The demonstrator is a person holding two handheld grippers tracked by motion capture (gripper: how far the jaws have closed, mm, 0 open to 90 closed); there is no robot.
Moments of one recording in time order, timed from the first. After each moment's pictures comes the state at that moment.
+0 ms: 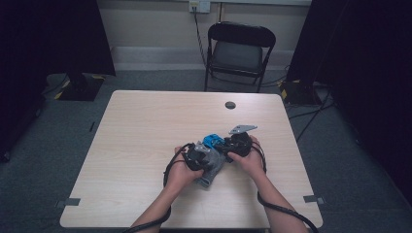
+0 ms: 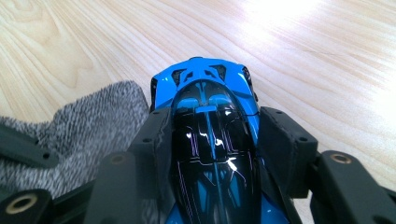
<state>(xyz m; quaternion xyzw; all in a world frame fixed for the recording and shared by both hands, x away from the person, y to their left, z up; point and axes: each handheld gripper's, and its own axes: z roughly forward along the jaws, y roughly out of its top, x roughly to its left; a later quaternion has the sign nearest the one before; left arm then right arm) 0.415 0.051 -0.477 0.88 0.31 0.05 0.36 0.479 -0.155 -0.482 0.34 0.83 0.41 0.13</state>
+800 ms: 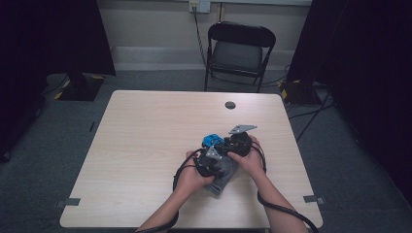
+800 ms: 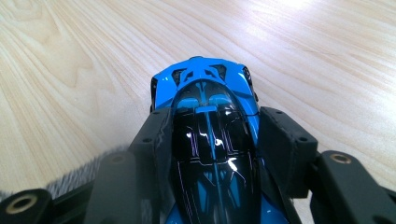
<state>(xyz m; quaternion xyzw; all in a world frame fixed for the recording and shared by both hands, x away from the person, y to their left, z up) 0.399 0.017 -0.476 0.89 0.26 0.02 0.37 0.480 -0.154 -0.482 0.34 0.84 0.41 0.13</state>
